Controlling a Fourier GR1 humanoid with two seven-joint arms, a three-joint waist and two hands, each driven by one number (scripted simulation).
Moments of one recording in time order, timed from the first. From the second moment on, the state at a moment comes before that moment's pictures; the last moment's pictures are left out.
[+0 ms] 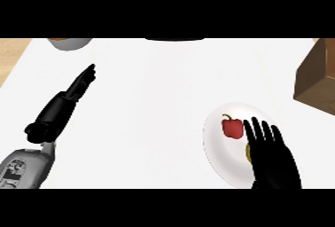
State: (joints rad) left arm -0.24 0.38 -0.12 -1.53 0.00 -0.08 -0.06; right arm -0.02 -0.45 0.56 -1.90 1.10 0.34 0.81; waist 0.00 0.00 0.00
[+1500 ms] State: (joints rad) left arm -0.23 0.29 -0.02 -1.55 -0.09 -0.18 -0.05; right arm -0.02 -0.44 0.49 -1.71 1.30 0.09 0.40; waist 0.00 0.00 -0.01
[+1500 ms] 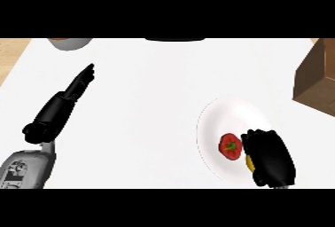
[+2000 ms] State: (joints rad) left arm -0.21 0.28 -0.03 -1.56 -0.10 -0.19 -0.05; right arm -0.09 -0.56 0.48 -1.80 0.93 0.09 -0.19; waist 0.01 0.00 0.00
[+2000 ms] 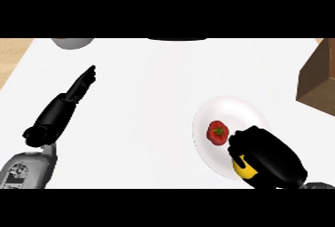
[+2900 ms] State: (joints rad) left arm -0.21 0.27 -0.01 -1.54 -0.10 -0.20 -0.07; right arm -0.32 -0.64 -0.15 -1.76 0.41 0.23 -0.07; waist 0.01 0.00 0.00
